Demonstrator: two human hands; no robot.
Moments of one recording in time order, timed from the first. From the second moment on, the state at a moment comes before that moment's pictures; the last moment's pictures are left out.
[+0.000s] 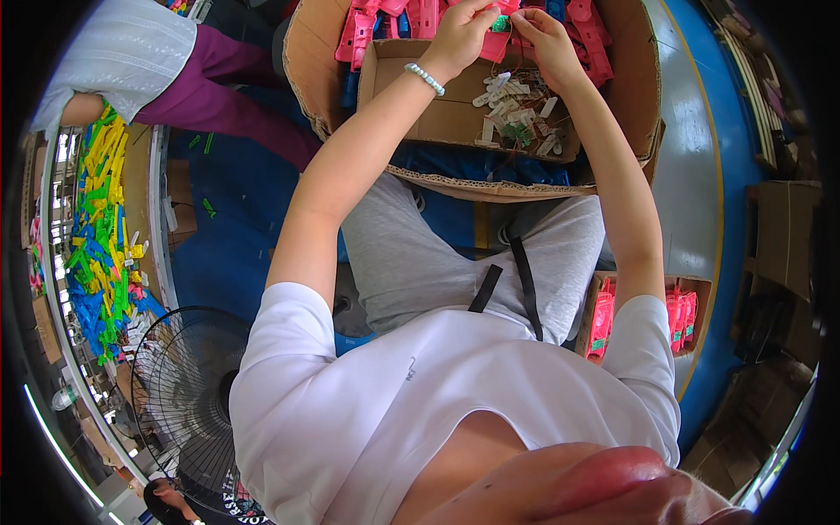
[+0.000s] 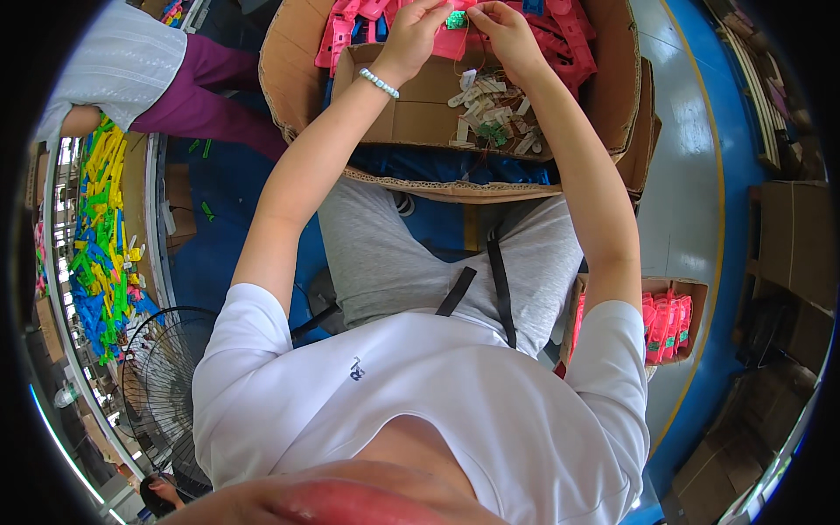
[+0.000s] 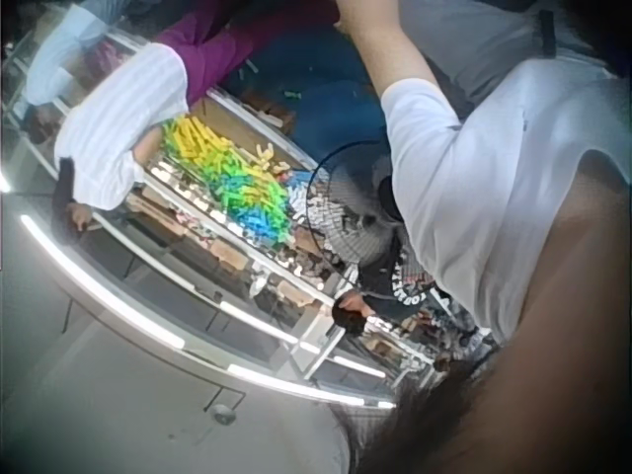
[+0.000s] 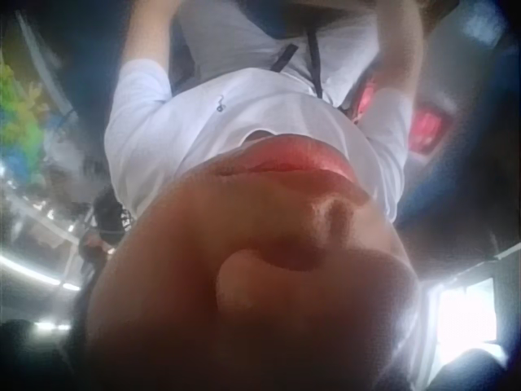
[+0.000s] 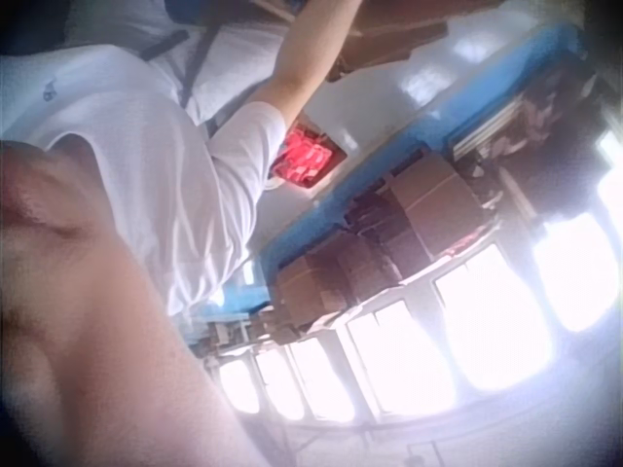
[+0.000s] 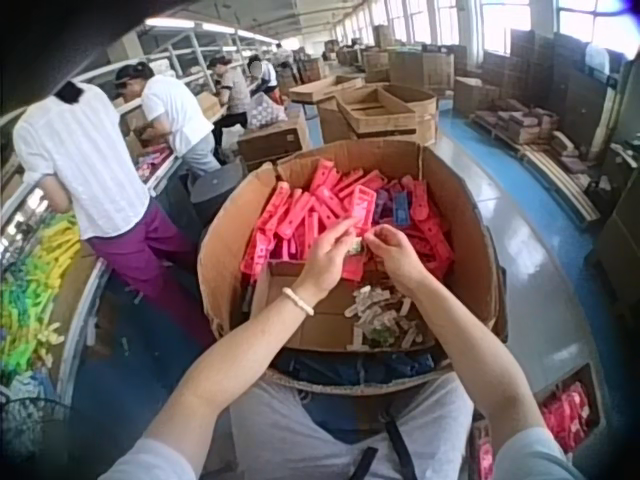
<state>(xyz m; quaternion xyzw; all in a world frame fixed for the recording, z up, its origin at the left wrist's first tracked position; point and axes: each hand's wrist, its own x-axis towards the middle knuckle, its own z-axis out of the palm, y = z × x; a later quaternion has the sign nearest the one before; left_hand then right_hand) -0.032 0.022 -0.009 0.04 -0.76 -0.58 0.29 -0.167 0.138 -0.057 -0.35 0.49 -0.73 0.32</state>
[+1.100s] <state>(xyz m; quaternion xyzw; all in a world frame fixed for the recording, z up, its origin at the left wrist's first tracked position) -0.033 0.018 -0.007 -0.02 -0.84 -0.45 0.30 -0.144 0.146 -0.019 -0.34 0.60 -0.64 0.33</state>
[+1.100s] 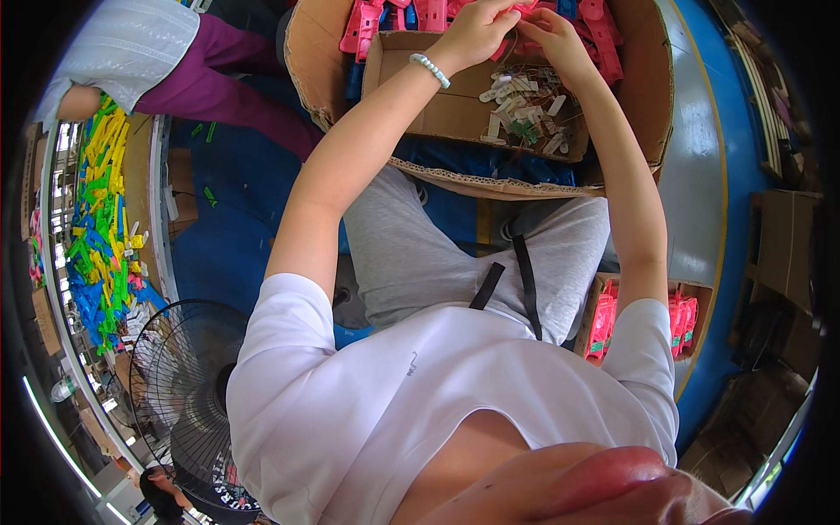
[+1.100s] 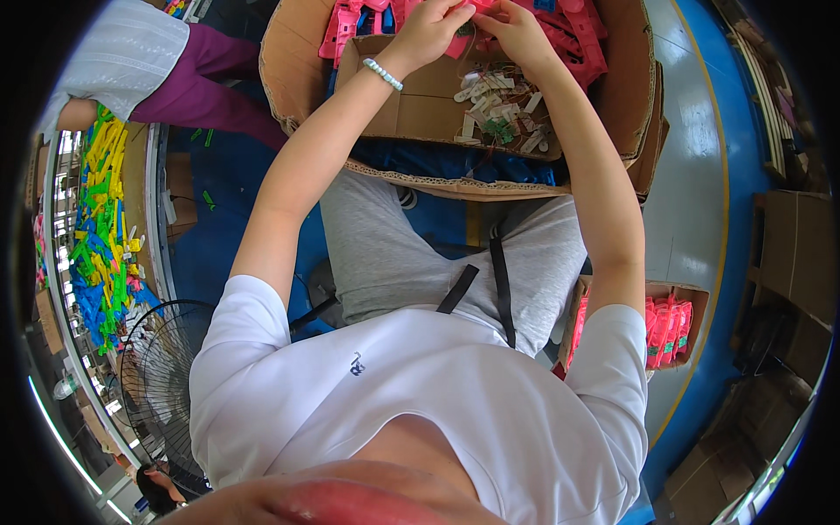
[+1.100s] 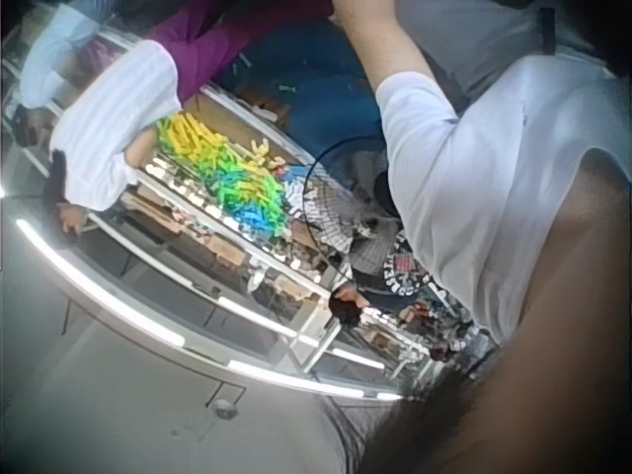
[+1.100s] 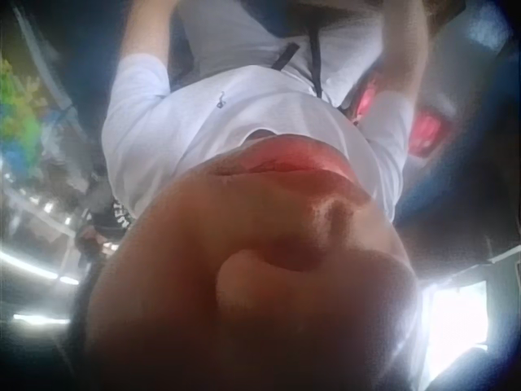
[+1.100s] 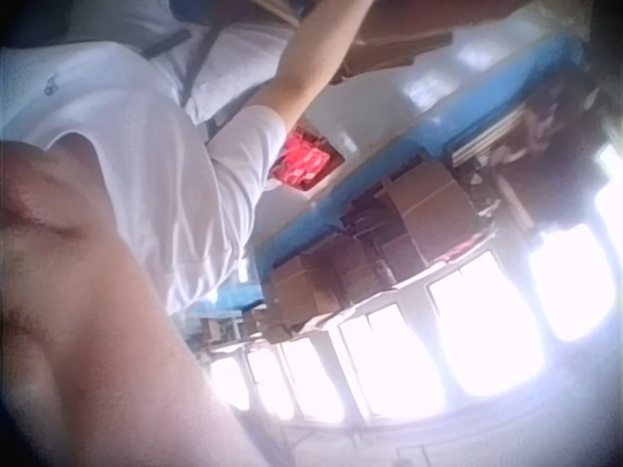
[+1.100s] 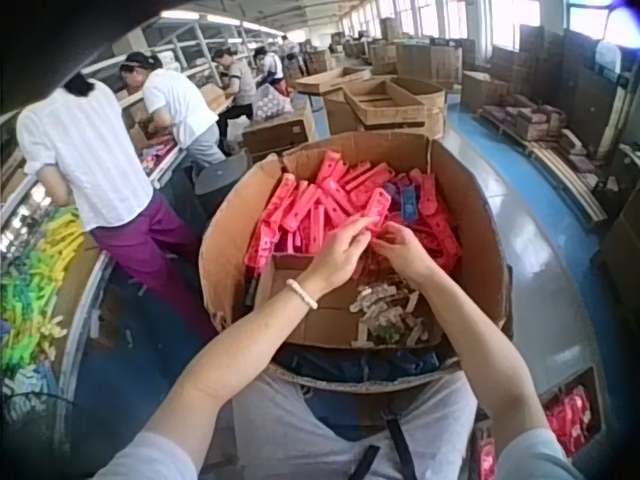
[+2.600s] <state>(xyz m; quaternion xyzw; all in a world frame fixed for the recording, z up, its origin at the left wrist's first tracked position) -0.037 0.012 -0.017 0.14 -0.57 -0.74 0.34 -0.140 0.148 -0.028 -0.37 0.48 -0.70 0.39</state>
